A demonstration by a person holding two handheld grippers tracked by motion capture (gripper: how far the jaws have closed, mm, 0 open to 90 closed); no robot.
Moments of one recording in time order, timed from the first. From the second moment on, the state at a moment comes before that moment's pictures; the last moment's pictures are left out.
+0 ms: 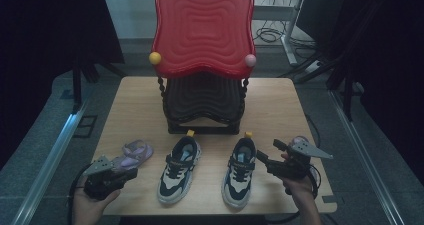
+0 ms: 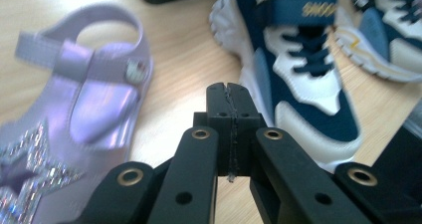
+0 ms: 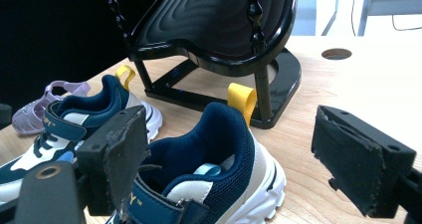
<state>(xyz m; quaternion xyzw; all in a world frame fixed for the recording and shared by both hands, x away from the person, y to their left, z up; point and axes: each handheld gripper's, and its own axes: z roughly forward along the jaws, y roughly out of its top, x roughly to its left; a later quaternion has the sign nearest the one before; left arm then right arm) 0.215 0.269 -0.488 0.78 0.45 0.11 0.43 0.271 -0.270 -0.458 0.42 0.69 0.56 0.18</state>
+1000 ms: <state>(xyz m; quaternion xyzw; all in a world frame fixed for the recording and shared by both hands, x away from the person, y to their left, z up) 0.220 0.290 -0.524 0.78 0.51 0.11 0.35 0.272 -0.263 -0.467 0.41 0.71 0.54 0.18</state>
